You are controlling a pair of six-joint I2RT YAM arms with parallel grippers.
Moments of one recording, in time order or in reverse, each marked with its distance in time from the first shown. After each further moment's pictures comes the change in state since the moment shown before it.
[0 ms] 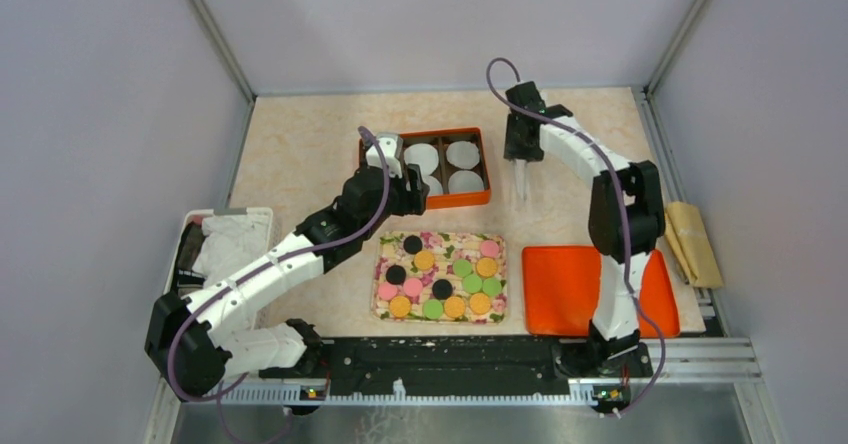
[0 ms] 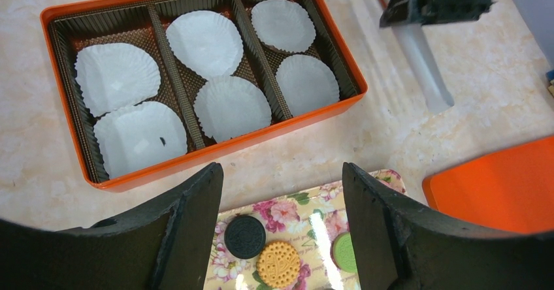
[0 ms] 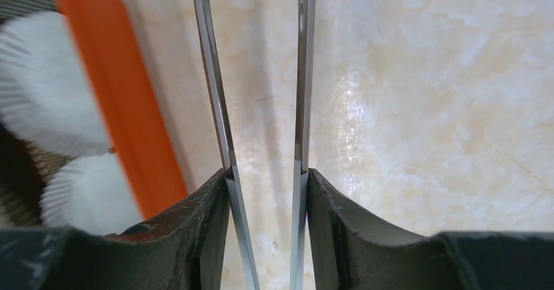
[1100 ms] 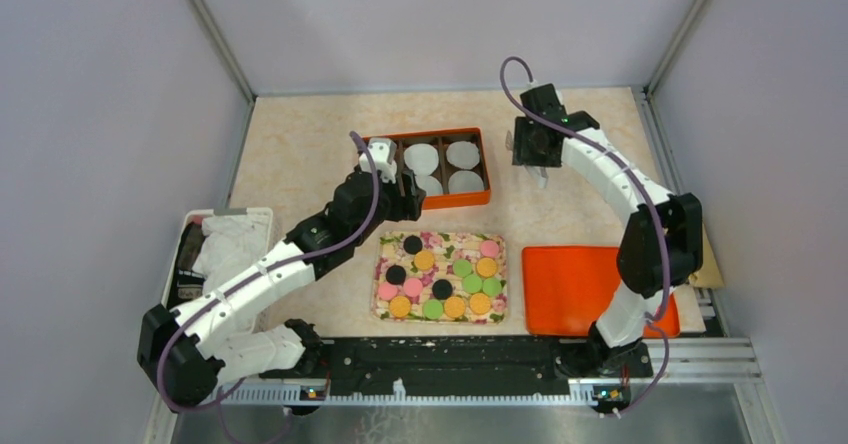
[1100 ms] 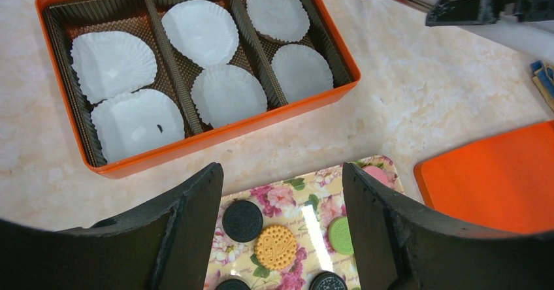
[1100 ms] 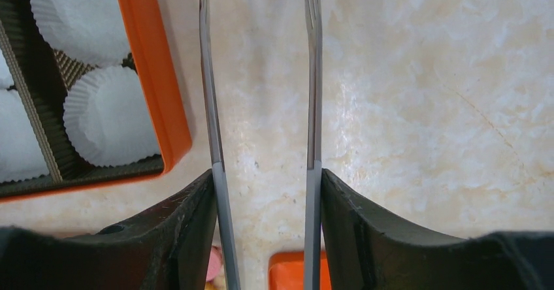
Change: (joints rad) left arm 0.000 -0.070 -0.024 -0.047 0.029 -0.019; right arm 0.023 -0.312 -0.142 -0.071 -0.004 -0.026
